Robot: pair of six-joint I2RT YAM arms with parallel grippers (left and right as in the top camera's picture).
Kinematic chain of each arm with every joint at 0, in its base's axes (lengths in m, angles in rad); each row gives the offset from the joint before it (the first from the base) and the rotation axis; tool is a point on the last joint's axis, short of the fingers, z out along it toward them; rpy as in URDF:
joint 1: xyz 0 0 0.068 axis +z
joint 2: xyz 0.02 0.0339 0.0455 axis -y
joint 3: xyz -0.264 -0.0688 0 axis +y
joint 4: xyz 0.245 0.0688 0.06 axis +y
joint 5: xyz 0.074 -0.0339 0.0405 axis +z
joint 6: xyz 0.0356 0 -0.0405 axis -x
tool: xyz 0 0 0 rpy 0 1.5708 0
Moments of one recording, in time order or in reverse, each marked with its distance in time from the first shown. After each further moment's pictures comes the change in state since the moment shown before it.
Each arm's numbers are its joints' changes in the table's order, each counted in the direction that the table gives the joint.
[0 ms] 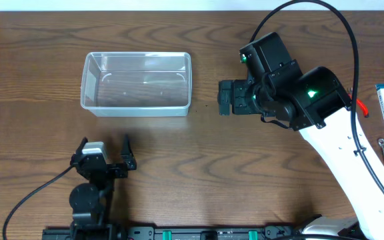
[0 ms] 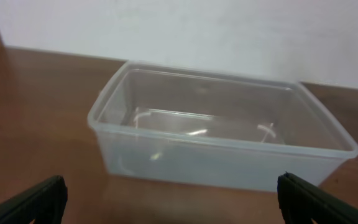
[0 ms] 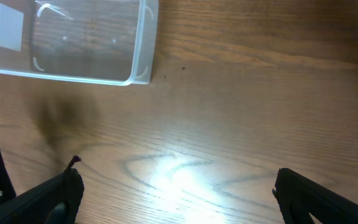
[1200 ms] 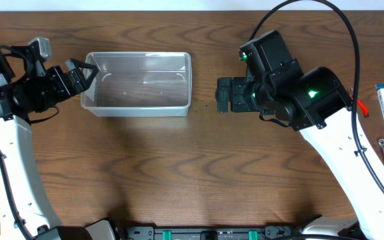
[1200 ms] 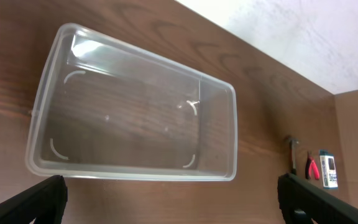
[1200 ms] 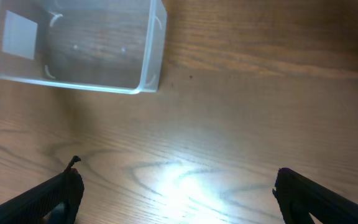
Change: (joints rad) left arm 0.415 -1.387 -1.360 0.766 -0.708 -0.055; right arm 0.000 0.000 -0.005 -0.040 0.008 -0.003
